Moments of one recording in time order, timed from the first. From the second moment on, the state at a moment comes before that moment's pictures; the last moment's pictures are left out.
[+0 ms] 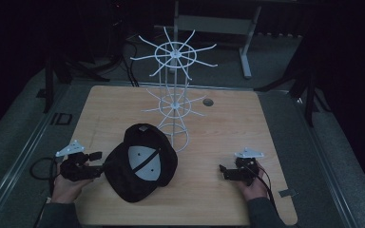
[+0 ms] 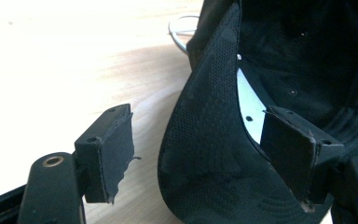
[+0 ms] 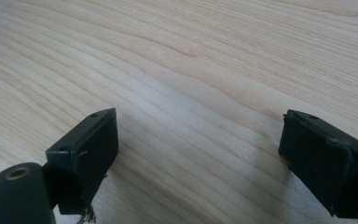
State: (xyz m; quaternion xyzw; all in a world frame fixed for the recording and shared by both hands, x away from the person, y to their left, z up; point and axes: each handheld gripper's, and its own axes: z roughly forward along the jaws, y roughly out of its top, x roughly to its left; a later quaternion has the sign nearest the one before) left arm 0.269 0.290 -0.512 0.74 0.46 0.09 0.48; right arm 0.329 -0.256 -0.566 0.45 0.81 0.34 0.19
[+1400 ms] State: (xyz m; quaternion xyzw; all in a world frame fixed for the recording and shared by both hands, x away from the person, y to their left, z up) left arm 0.289 0.250 -0.521 0.78 0.45 0.10 0.43; right arm 0.329 -0.256 -0.566 0.45 0.81 0.34 0.19
